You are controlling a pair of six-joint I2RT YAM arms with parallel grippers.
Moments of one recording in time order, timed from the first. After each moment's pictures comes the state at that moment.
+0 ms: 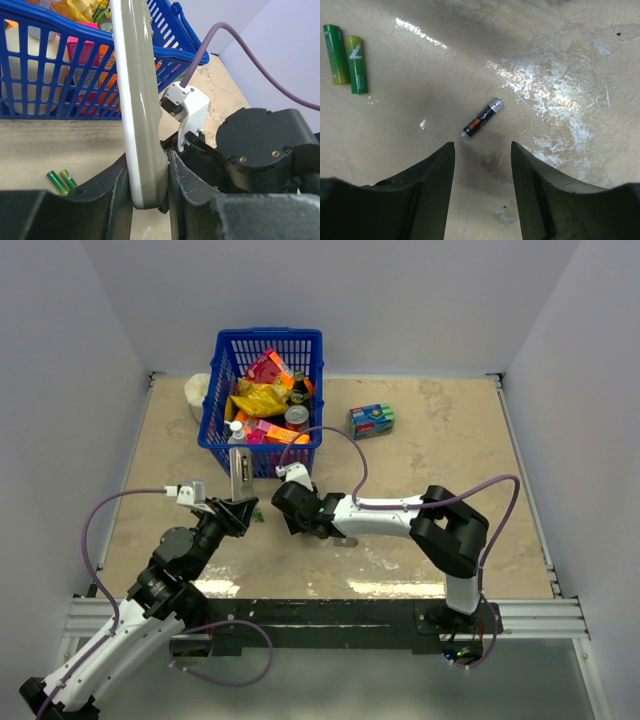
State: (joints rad) left arm -0.66 0.24 0.27 -0.06 -0.25 -0.56; right arm 1.09 1.88 1.21 -0.28 0.43 0.53
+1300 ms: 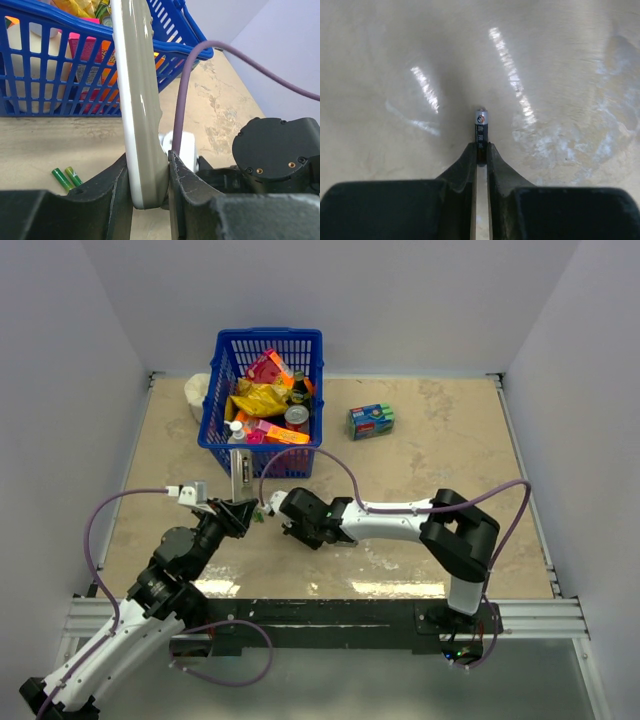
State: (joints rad) left arm -0.66 0.24 0.27 -0.08 -0.25 -0.54; right arm 1.10 1.84 1.14 -0.32 0.15 0.03
